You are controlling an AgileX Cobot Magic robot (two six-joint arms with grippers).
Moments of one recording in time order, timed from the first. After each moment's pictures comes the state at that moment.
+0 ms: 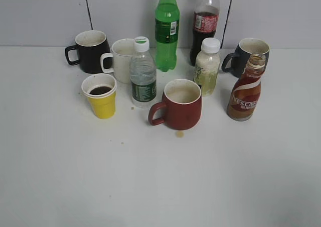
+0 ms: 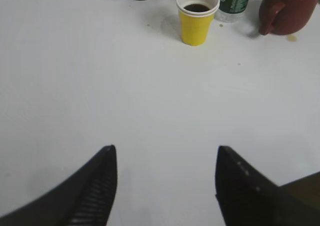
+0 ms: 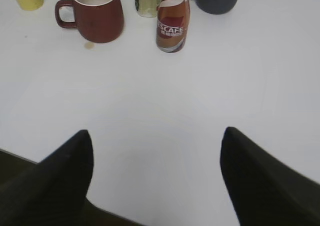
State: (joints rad) left arm -0.39 0.18 -0.54 0.08 1.06 -0.08; right arm 0.34 0.06 -0.51 0.02 1.04 -0.06
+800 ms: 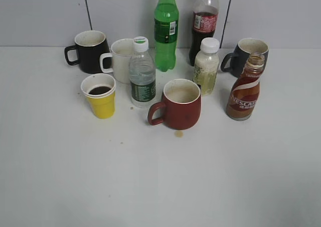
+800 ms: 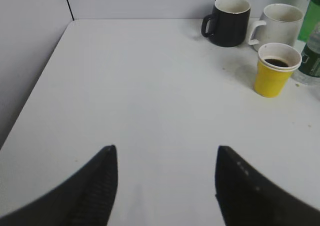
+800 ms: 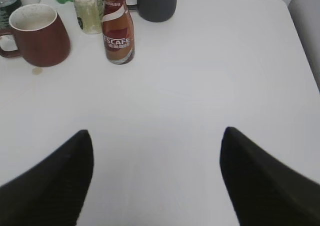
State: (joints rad) left arm -0.05 -0.01 -0.54 0.07 1.05 -0.08; right arm 0.10 -0.01 -0.51 0.02 1.04 -0.07
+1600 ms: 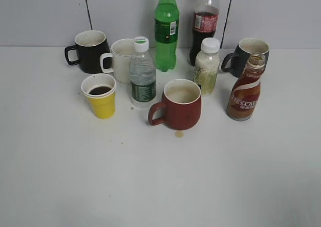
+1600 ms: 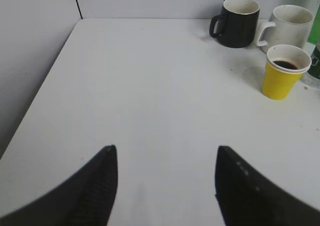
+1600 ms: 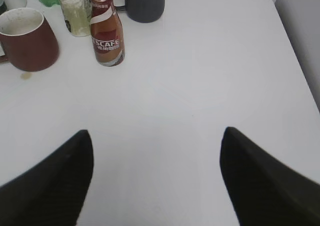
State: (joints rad) left arm -0.02 -0.01 -0.54 0.07 1.05 -0.08; right arm 0.05 -0.01 -0.51 0.02 1.04 -0.06
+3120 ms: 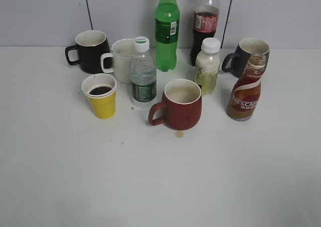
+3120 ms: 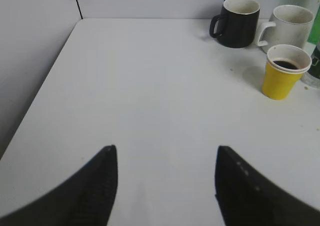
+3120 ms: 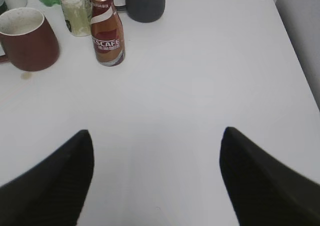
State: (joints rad) left arm -0.02 -0.01 -0.54 0.07 1.05 -0.08; right arm 0.05 -0.01 -0.51 0.02 1.04 -0.06
